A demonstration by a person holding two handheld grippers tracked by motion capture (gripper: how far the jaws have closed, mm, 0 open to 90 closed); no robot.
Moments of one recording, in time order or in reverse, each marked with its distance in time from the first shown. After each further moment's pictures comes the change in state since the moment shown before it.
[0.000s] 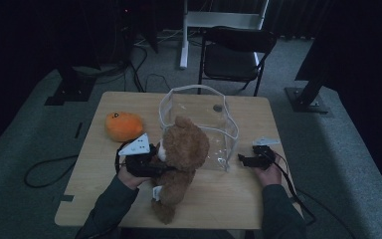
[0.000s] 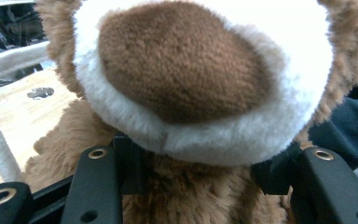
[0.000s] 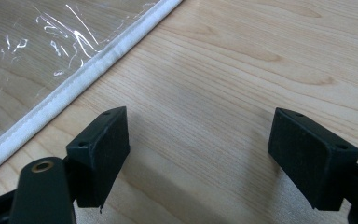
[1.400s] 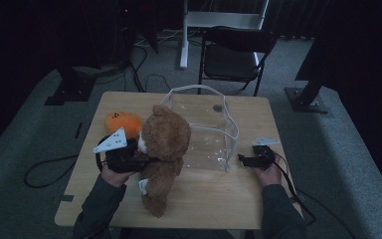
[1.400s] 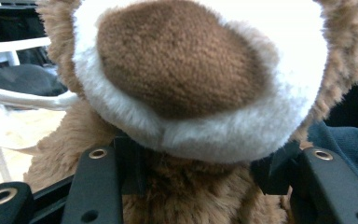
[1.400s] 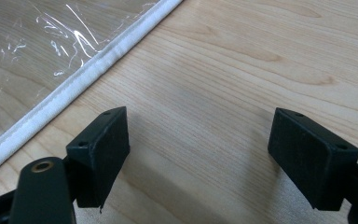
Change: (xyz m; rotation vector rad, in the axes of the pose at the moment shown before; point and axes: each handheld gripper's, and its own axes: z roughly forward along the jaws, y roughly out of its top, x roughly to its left) left arm 0.009 0.006 -0.049 -0.104 0.093 -0.029; right arm 0.000 0.000 0.000 0.000 0.001 0.004
